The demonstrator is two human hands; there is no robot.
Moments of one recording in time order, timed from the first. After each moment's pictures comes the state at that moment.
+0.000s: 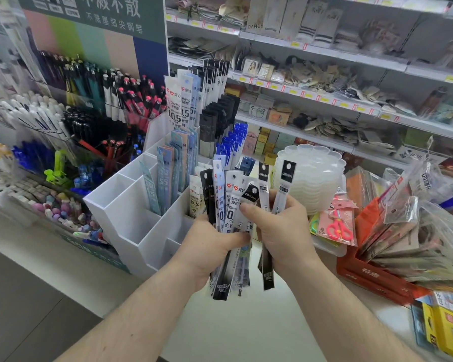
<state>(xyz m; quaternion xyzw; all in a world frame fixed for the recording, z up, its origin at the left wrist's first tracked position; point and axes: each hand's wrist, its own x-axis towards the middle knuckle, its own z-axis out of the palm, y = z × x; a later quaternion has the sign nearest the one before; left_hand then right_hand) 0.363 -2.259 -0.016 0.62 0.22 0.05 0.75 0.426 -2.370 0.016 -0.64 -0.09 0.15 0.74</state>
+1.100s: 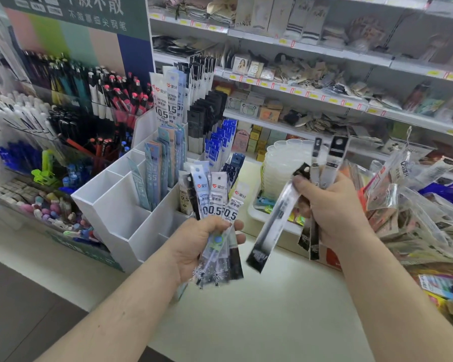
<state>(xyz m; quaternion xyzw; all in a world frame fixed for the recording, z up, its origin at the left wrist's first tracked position) 0.366 -2.256 -0.021 0.47 0.24 -0.05 0.85 0.467 -2.435 0.044 -0.70 -0.08 0.09 0.70</state>
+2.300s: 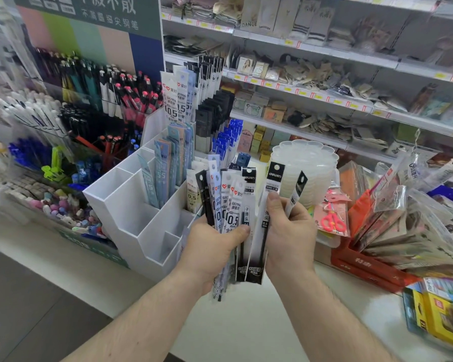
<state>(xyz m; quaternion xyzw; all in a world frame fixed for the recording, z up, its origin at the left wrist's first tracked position) 0.355 -2.280 -0.027 0.58 0.24 0.13 0.76 0.415 -2.370 -0.012 -0.60 0.03 0.01 0.80</state>
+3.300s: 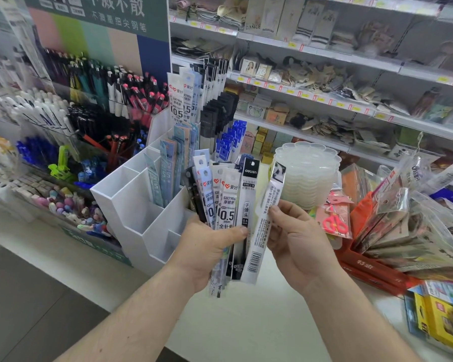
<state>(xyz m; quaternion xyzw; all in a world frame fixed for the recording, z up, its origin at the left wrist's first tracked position) 0.344 -2.265 -0.021 0.53 0.19 0.11 0.82 0.407 -2.397 0.015 -0.53 0.01 0.25 0.81</state>
